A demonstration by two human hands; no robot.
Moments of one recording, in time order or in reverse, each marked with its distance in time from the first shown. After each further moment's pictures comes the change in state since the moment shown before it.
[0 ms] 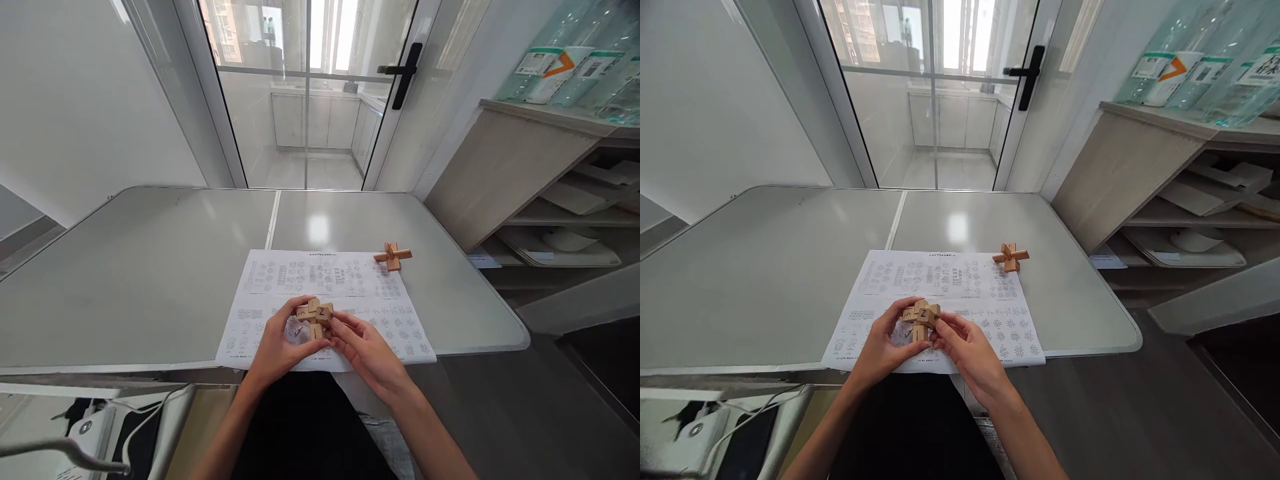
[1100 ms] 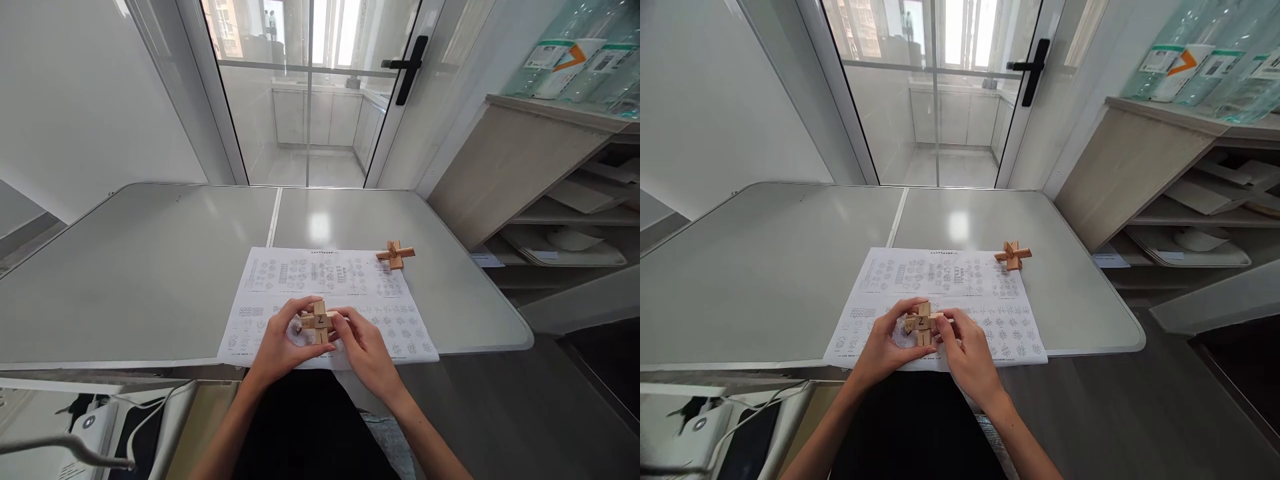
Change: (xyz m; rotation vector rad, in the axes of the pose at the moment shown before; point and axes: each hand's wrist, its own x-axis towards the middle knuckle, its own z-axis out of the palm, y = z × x) left_hand -0.002 -0.006 0.000 0.035 -0.028 0.063; right_hand 0.000 0.007 0.003 -0.662 0.051 -0.384
